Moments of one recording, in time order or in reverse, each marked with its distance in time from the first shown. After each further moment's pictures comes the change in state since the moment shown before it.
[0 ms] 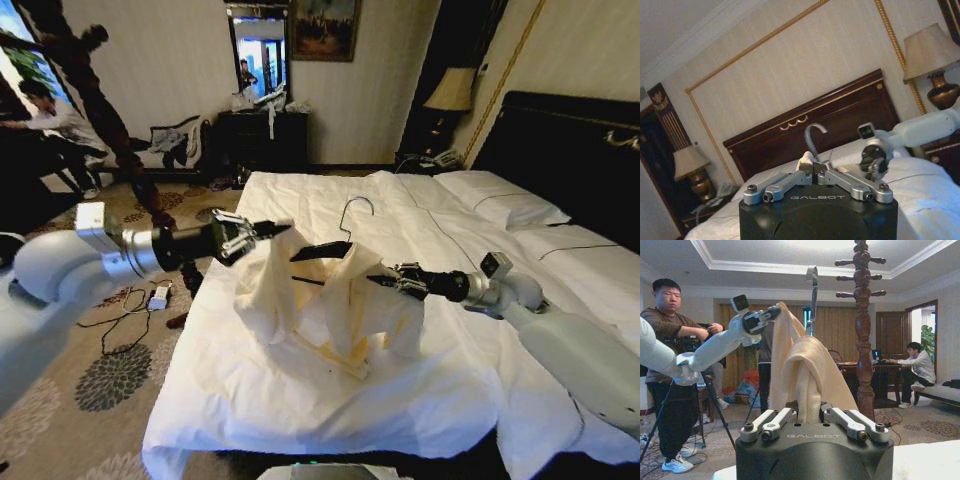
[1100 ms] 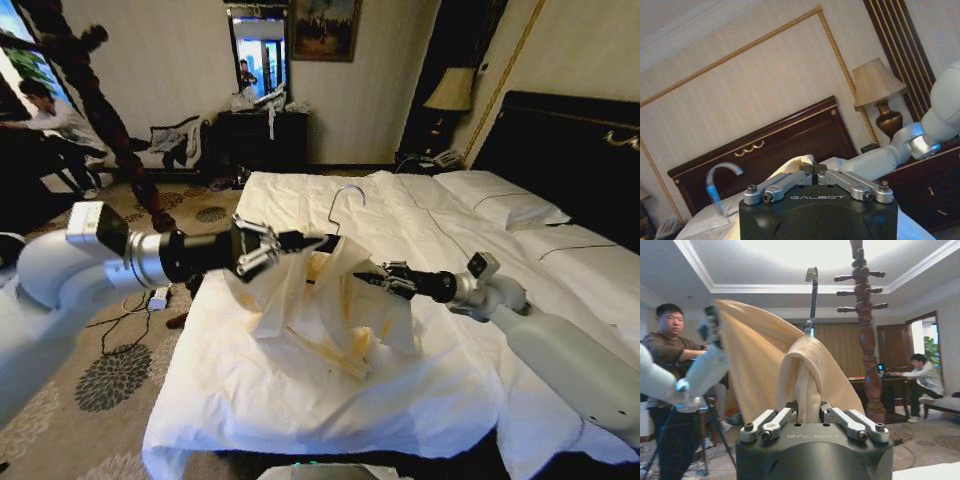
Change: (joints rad) left arm -0.056 -0.042 0.086 -0.197 -0.082 0.038 -0.031; right arm 0.049 0.048 -0.090 0.069 0.061 -0.006 0.124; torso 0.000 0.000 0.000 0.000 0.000
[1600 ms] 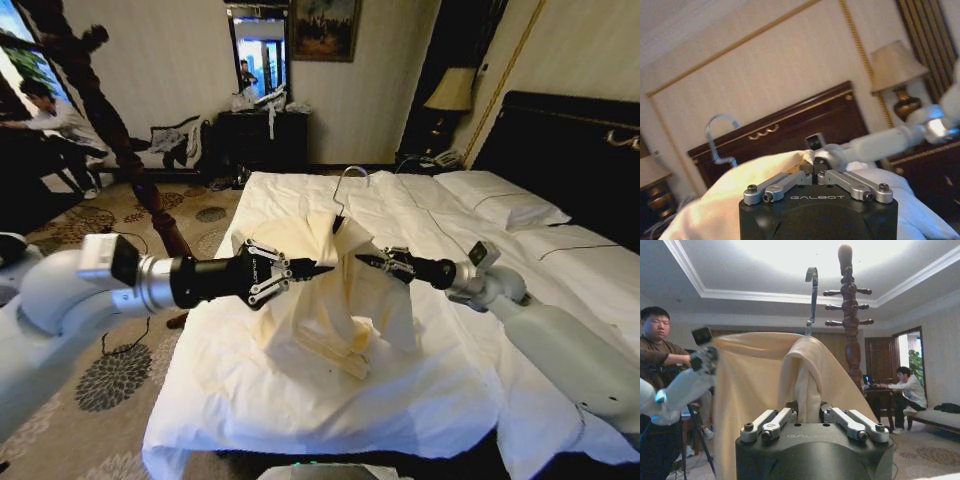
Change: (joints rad) left arm 0.089 -0.017 0.020 -0.005 0.102 -0.001 -0.086; right arm 0.053 -0.002 0.008 -0.025 0.034 0.013 0.023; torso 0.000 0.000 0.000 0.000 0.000
